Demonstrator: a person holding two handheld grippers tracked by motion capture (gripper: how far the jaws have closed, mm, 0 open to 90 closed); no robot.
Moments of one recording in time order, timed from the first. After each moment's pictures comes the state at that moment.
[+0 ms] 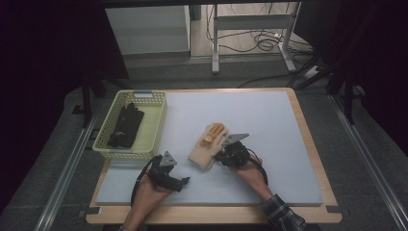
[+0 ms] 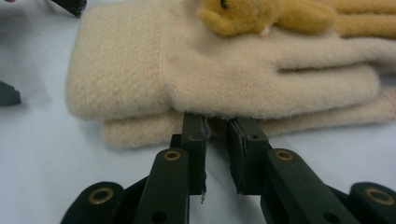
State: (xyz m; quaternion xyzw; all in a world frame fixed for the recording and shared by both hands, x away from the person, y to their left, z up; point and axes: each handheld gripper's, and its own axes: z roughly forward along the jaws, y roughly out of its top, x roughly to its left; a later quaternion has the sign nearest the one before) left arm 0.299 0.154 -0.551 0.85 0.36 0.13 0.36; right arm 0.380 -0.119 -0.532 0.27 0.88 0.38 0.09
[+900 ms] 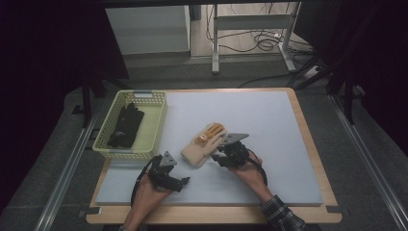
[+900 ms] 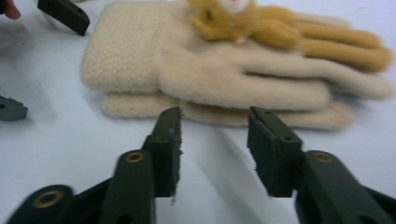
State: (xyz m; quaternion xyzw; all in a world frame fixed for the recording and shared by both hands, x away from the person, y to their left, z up) left arm 0.299 0.154 -0.551 0.85 0.36 0.13 0.36; right arm 0.372 -0.120 -0.517 0.27 0.87 0.39 0.13
